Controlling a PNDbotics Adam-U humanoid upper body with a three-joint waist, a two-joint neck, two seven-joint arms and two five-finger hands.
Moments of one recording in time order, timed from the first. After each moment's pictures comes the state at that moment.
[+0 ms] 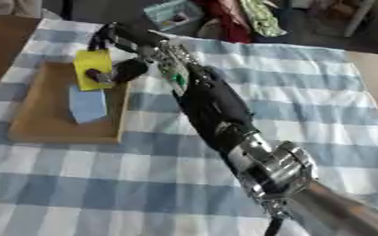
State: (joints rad) left arm -0.45 0.34 -0.12 -1.97 -0.01 0.05 -0.10; right arm -1.17 -0.25 0.09 -0.74 0.84 -0.65 0.22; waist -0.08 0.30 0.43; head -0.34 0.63
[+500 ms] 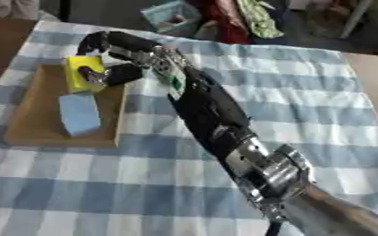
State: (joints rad) left arm -0.45 0.34 -0.12 -1.97 -0.01 0.05 -0.10; right arm -1.17 -0.25 0.09 -0.76 0.75 -0.66 0.29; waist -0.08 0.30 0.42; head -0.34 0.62
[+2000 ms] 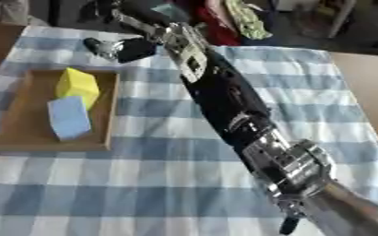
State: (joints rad) left arm -0.43 0.35 -0.10 -1.96 -0.02 0.06 -0.07; right arm -1.16 -0.36 0.15 -0.94 0.45 -0.63 0.34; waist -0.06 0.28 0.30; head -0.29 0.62
